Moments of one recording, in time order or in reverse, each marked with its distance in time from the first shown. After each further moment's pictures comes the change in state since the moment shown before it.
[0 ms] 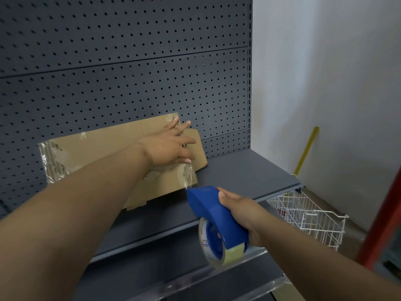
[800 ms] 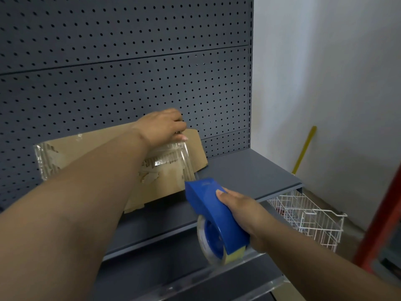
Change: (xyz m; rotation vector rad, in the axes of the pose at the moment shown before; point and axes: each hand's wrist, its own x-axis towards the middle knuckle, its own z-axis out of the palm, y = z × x) left_hand 0.005 -0.040 0.007 -0.216 0.284 -0.172; right_hand -0.013 -0.002 0.008 -0.027 0.011 -0.118
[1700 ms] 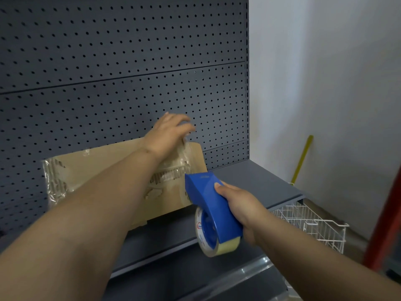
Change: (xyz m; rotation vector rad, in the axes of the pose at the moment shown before) left_hand 0.008 0.018 -0.006 -0.381 0.198 -0.298; right_hand 0.007 -0.037 0.011 0.183 0.047 -0.047
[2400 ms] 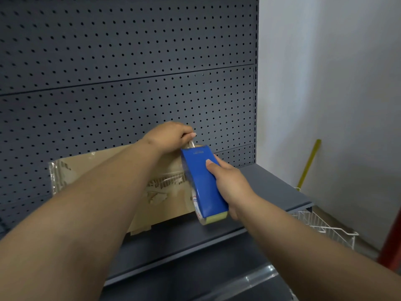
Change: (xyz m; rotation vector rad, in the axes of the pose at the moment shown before) left_hand 0.019 -0.008 -0.015 0.053 -0.229 -0.090; right_hand 0.038 -0.035 0.030 -0.038 0.057 -0.195
